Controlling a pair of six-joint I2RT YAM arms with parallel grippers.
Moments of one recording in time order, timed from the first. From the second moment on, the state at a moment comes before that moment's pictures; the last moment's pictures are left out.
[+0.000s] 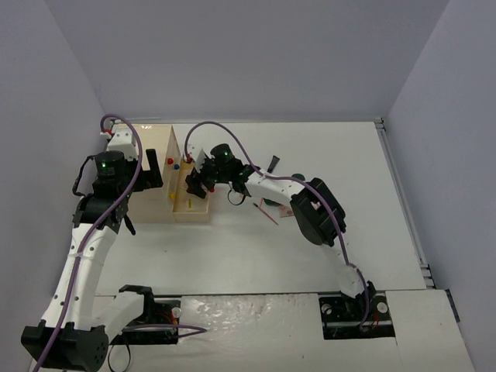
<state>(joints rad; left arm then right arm) -0.09 0.98 1.08 -0.57 -0.11 -0.12 0.80 2.26 1.71 0.10 -0.42 -0.25</state>
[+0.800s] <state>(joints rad) -0.09 0.98 1.08 -0.57 -0.11 -0.12 0.72 1.75 1.14 0.15 0.14 -0.01</state>
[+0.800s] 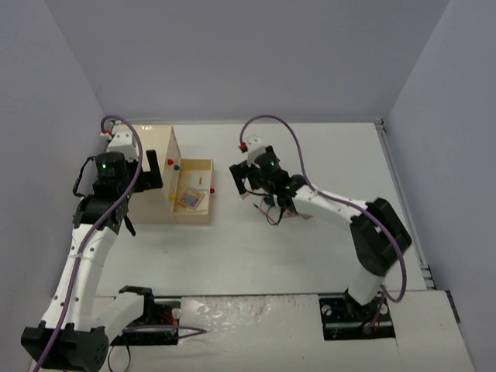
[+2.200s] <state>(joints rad) -0.09 1.00 1.08 -0.58 -0.10 -0.12 0.59 1.69 0.83 0.00 0.36 0.34</state>
